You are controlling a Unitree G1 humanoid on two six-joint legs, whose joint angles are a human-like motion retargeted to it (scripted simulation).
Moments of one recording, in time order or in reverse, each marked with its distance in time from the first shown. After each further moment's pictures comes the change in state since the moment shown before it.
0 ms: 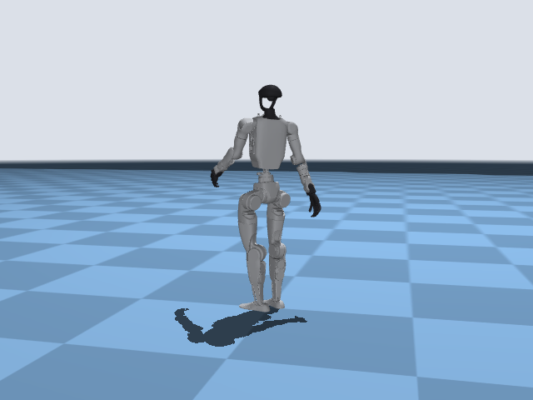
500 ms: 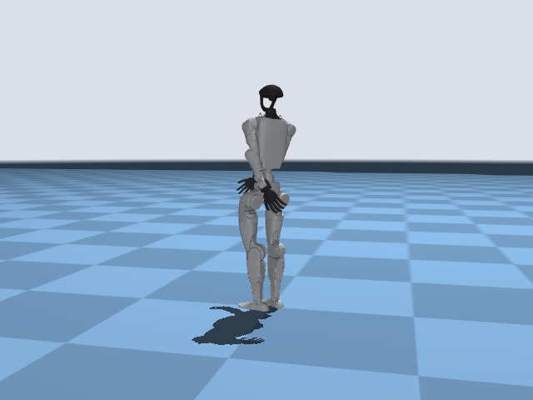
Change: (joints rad) left arm 0.905 0.018 0.290 0.701 0.323 0.127 0.045; right arm -0.561 0.293 0.467 -0.631 -0.063 -0.107 0.273; waist 0.059 -0.025 0.044; left_leg 0.022 -0.023 -0.062 -0.006 0.014 -0.002; right_leg 0.032 -0.005 0.005 0.000 -0.022 0.013
